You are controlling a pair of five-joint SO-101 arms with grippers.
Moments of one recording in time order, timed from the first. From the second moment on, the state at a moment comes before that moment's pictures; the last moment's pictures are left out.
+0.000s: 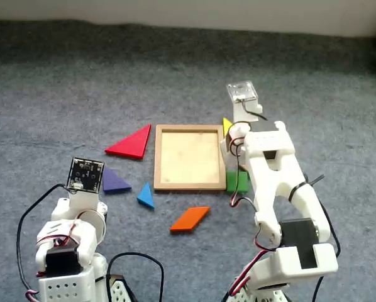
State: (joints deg) left arm -14.1 -103.3 89.2 73.7 -9.7; right arm -12.9 0.9 23.8 54.3 9.0
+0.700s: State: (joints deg) left arm -14.1 -103.4 89.2 73.7 -9.7; right arm -9.6 17.3 12.5 59.5 8.7
